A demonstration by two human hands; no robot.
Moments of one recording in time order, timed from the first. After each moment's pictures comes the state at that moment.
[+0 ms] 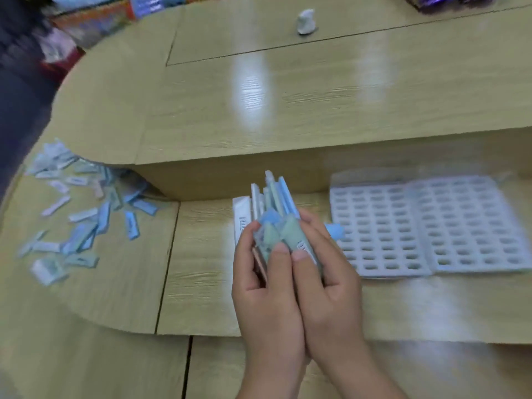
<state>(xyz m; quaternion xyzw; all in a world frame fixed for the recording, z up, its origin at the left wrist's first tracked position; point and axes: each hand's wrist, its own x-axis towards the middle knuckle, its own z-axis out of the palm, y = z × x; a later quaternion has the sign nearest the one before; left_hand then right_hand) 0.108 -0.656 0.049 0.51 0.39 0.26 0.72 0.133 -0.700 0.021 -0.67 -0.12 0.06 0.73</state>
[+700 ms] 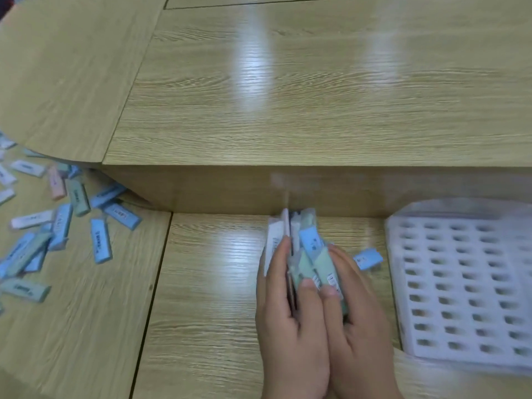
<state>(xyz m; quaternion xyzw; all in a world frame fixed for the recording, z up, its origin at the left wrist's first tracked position) 0.142 -0.590 -0.071 0.70 0.34 0.23 0.59 0.179 -0.661 -0.090 -0.85 -0.16 0.04 0.49</state>
